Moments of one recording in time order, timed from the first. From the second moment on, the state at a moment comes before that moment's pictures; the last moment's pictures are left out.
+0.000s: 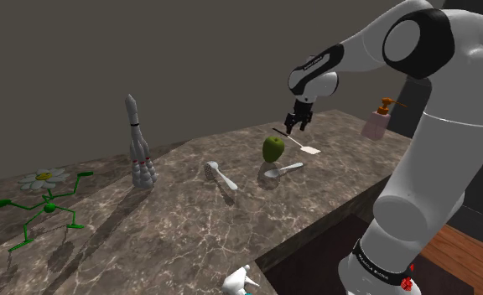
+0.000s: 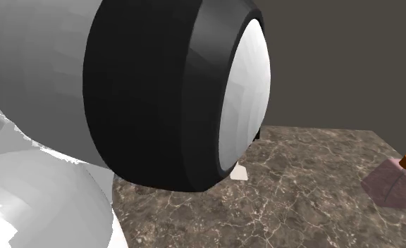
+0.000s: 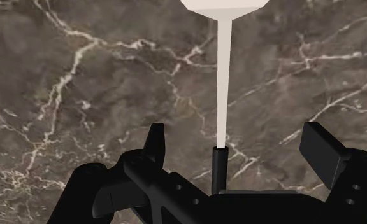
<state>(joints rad) -0.21 0.12 -0.34 -2.10 0.08 2.27 -0.41</state>
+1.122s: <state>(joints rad) -0.21 0.18 -0.33 -2.12 0.11 2.35 -0.43</state>
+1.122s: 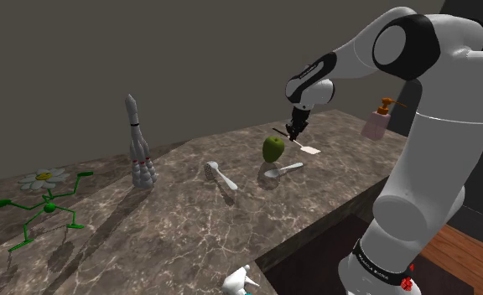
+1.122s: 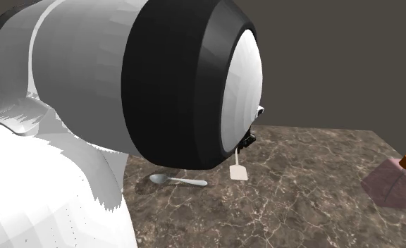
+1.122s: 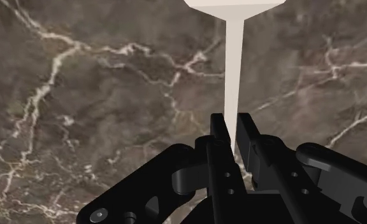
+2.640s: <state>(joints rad) -0.20 0.07 -0.34 -2.03 0.06 2.15 -0.39</state>
